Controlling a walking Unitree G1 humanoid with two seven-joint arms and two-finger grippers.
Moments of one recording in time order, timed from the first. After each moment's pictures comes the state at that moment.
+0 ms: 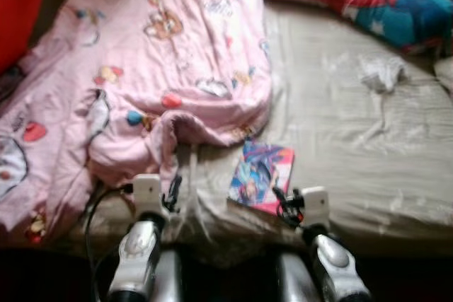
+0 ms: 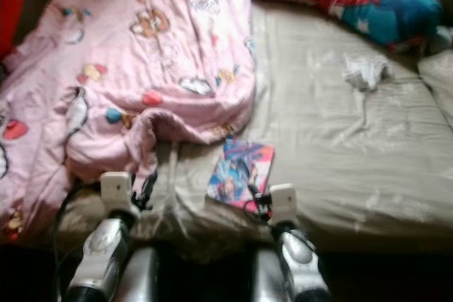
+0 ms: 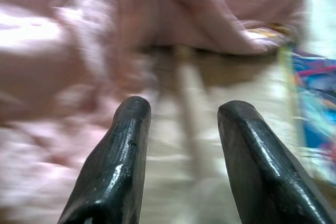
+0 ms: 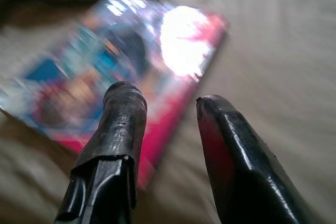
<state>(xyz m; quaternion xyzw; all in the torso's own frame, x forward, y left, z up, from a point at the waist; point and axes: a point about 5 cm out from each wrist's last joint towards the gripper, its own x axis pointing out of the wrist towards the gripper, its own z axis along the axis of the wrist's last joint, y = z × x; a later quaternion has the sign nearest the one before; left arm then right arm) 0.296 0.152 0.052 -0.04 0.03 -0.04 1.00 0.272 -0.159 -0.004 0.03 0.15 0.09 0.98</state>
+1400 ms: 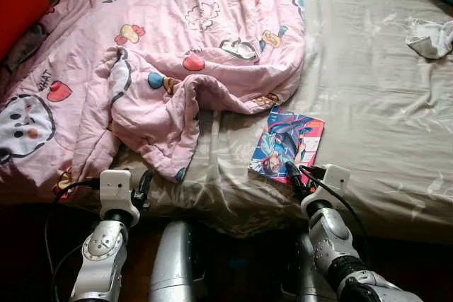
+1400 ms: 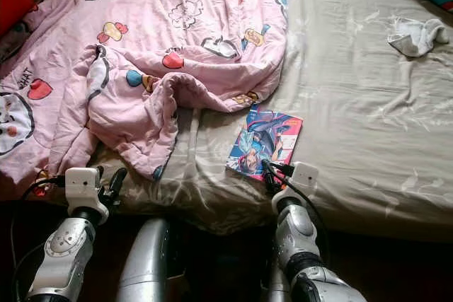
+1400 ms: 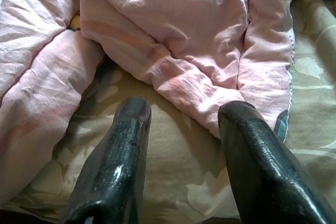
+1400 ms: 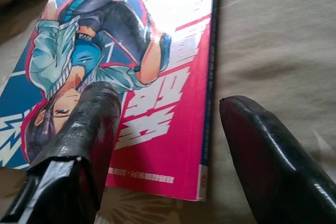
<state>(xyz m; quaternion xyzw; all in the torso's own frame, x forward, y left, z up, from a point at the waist) 0.285 0.217 0.082 0.04 0.01 0.01 1.00 0.323 -0.159 0.033 0.19 0.12 -0.03 0.97</state>
